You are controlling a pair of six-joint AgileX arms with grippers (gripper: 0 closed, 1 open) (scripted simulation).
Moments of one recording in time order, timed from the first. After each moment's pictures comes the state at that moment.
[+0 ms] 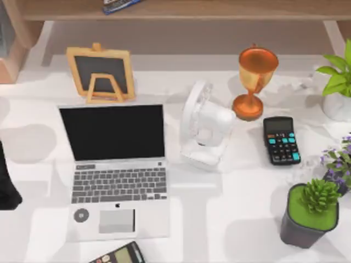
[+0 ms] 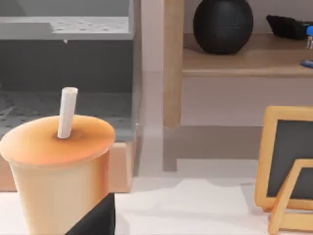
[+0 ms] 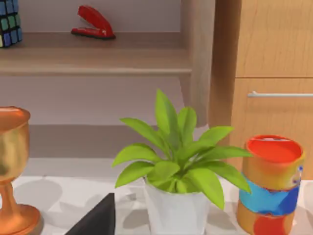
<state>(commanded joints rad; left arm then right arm) 0.00 0.00 0.00 0.00 0.00 0.00 0.00 0.00 0.00 0.00 0.00 0.00</state>
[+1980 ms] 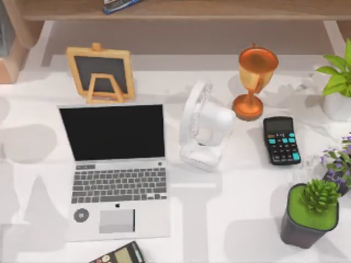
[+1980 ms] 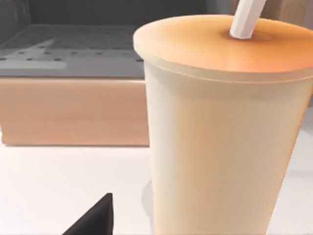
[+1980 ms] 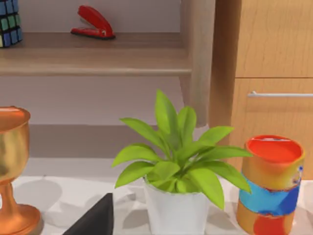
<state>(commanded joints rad) 0.60 1.77 0.13 1.50 0.65 0.08 0.00 0.00 0.00 0.00 0.00 0.00</state>
